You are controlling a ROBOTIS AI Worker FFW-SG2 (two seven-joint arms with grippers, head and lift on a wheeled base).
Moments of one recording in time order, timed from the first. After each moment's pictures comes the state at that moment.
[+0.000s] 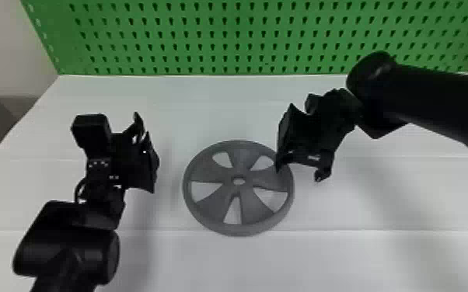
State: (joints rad) left arm -0.02 0.15 -0.07 -1.61 0.07 0.01 0.24; right arm -1.30 -0.14 1.78 -0.38 -2.46 1.04 -0.52
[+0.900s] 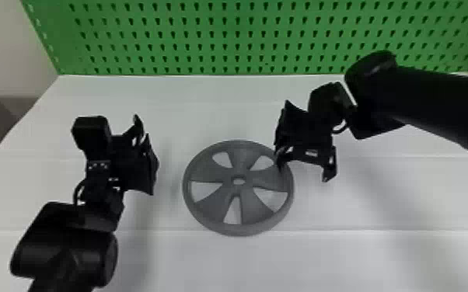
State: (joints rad) left arm -0.01 0.17 -0.08 -1.61 0.08 0.01 0.25; right arm -1.30 -0.13 1.78 -0.38 -2.72 0.97 -0.90
